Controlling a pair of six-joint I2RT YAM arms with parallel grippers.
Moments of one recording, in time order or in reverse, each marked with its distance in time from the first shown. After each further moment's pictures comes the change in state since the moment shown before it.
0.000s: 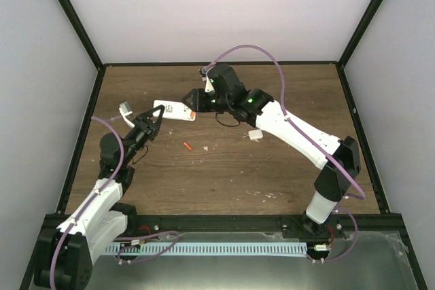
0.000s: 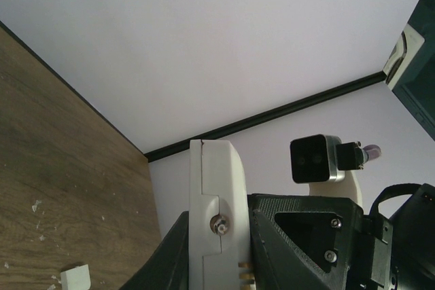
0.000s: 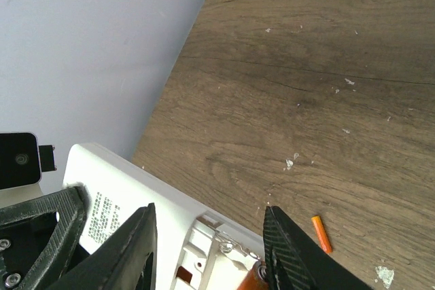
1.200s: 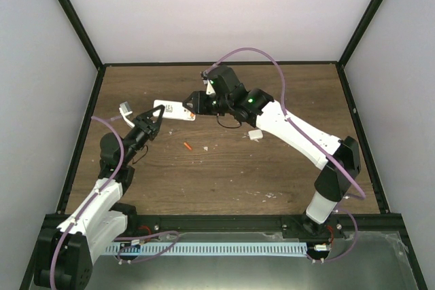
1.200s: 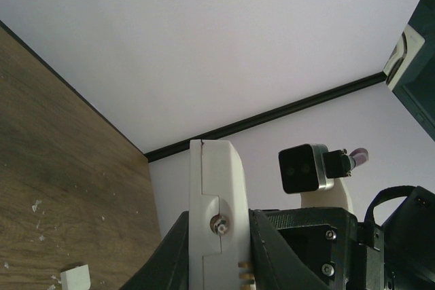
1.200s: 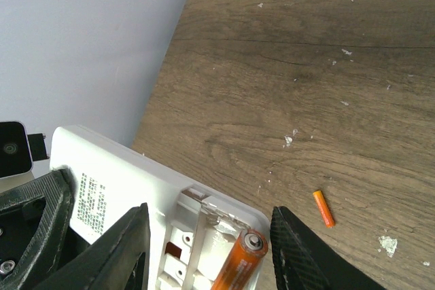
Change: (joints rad) left arm 0.000 0.003 0.002 0.001 0.000 0.000; right arm 0.000 -0.002 0.000 -0.056 -0.022 0.053
